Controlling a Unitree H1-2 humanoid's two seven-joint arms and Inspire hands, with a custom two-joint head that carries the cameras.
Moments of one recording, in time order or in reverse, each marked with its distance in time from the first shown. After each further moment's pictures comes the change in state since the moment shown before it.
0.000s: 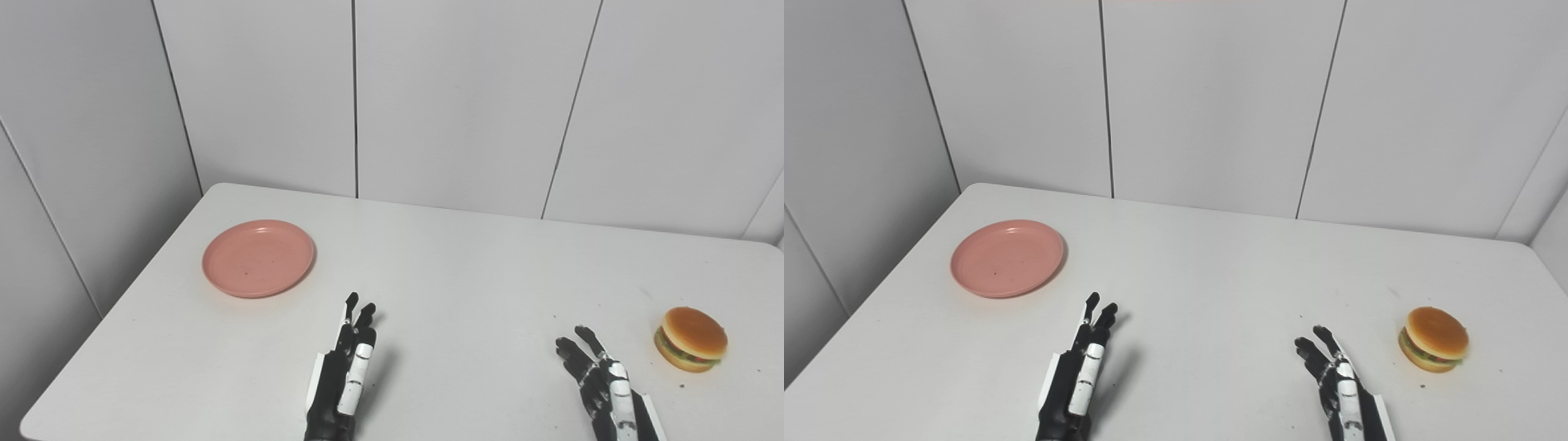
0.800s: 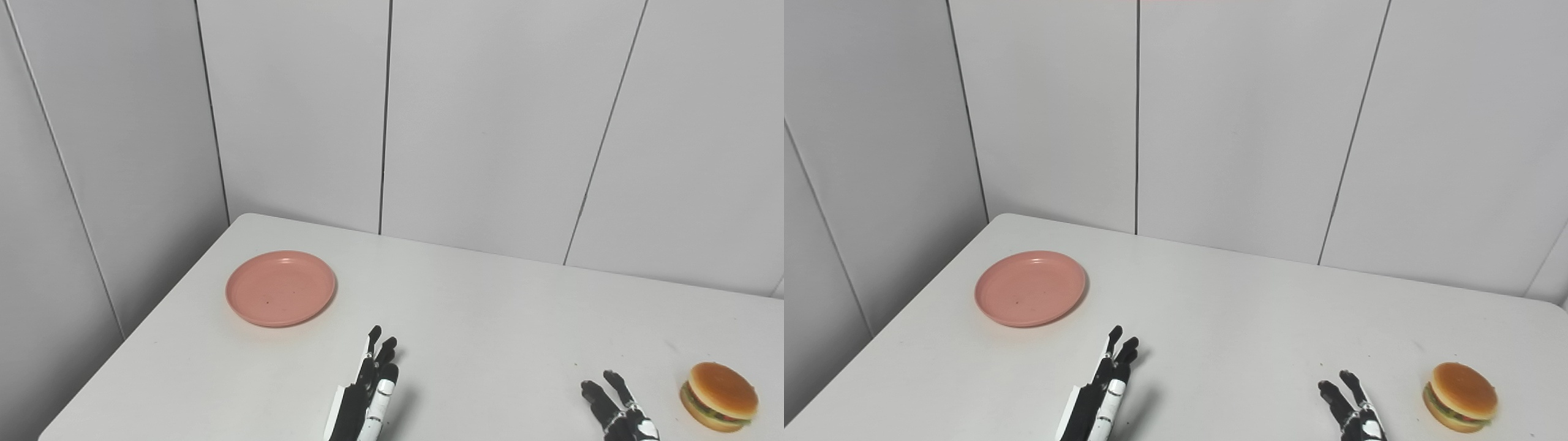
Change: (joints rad) left arm -0.007 0.005 -0.003 0.024 0.011 -0.049 0.017; right arm -0.002 0.001 0.002 0.020 0.000 -0.068 0.028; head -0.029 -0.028
